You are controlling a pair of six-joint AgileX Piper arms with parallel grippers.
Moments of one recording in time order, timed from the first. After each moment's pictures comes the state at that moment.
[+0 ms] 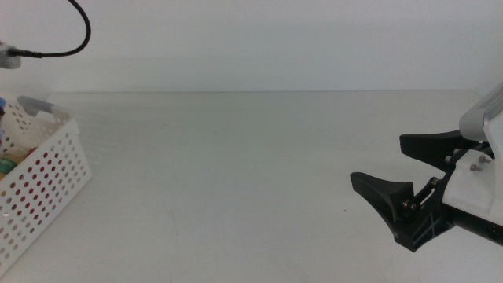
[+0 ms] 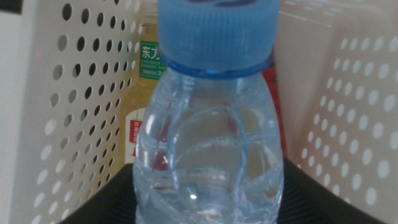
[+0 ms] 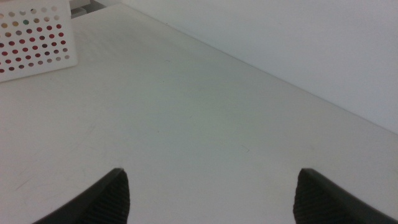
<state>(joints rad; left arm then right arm) 0.31 1.76 -1.56 0.02 1.19 0.43 0.62 0.92 -0.56 0.02 0.05 -0.10</state>
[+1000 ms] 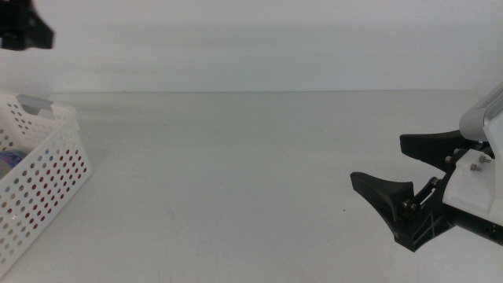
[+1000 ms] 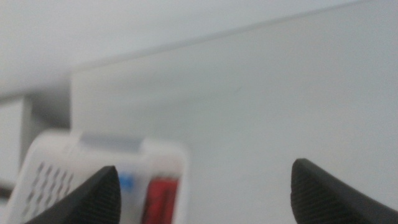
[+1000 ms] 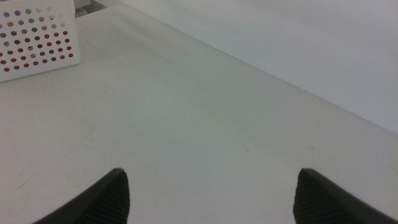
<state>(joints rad) 0.10 1.34 -1.46 -0.23 0.93 0.41 0.62 0.92 -0.56 0.02 0.05 -0.10</state>
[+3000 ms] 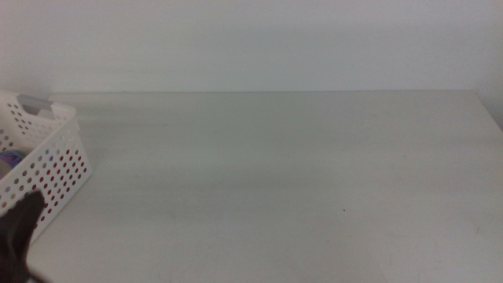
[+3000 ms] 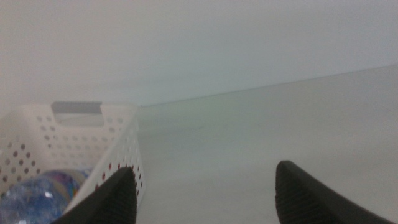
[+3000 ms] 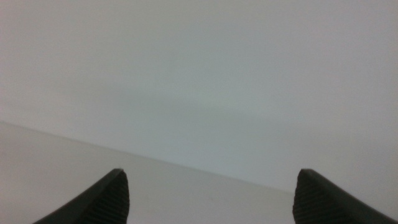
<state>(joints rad) -0.09 0.33 -0.30 -0.35 0.21 0.41 0.19 0.43 -0.40 -0.02 0.05 -0.10</state>
